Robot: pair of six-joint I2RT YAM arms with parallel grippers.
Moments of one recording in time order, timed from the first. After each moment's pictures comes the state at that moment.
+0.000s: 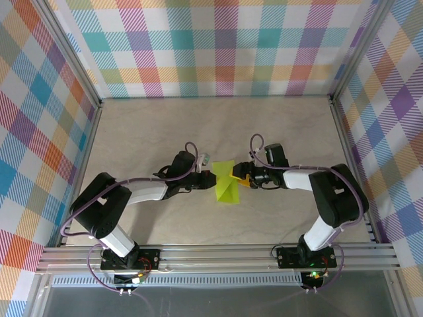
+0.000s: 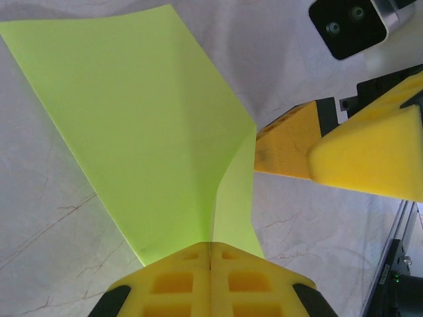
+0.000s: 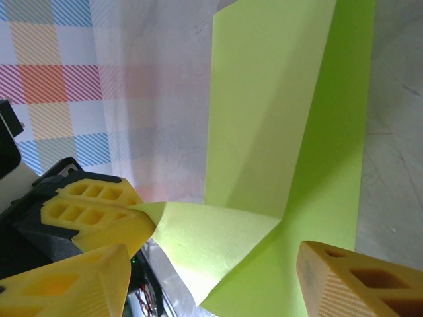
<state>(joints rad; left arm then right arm) -0.63 1.61 0.69 0.24 0.43 -0.63 0.36 1.68 0.67 0.21 -0.86 0.76</state>
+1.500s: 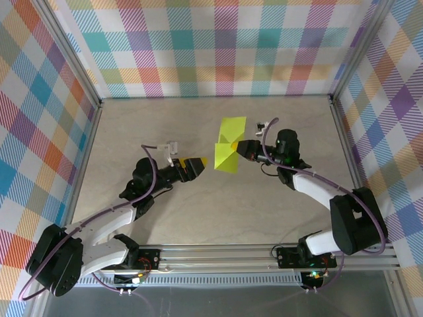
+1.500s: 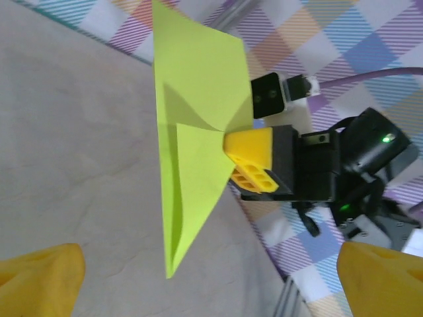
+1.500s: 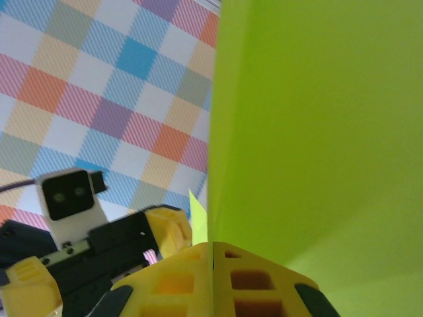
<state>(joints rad) -0.53 1.09 0.47 0.57 0.43 -0.84 0.36 1.40 0.71 0.54 -0.80 0.90</state>
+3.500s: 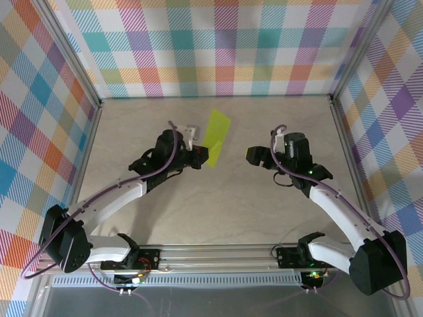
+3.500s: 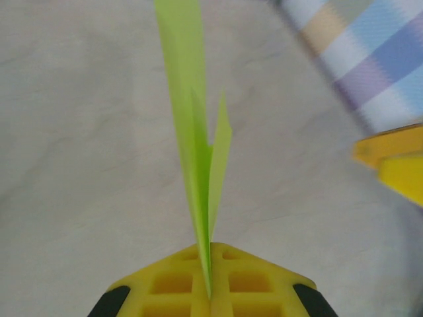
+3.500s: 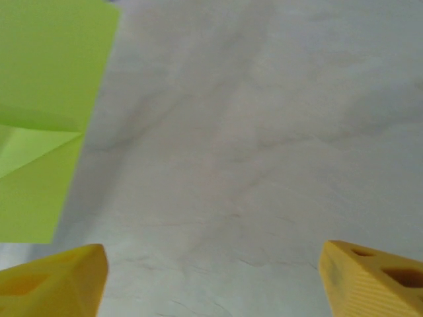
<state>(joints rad) -0.72 1.38 1.10 -0.41 -0.06 -0.33 0.38 1.07 0.80 -0.40 -0.19 0.41</state>
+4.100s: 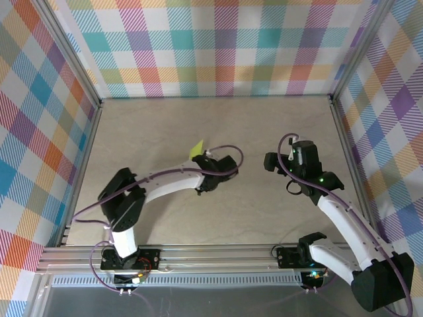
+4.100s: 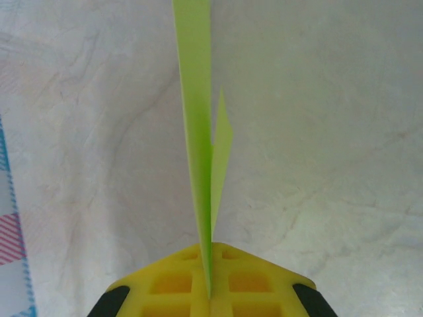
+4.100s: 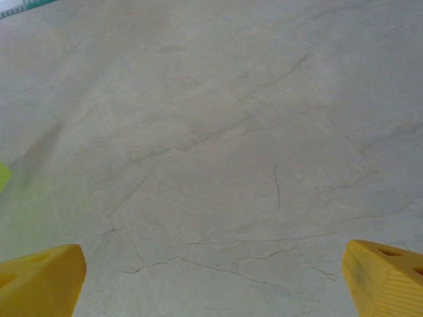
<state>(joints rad) -1.02 1.90 1.37 -1.10 -0.76 -0.54 0.30 0.95 0.77 -0.54 0.09 0.38</state>
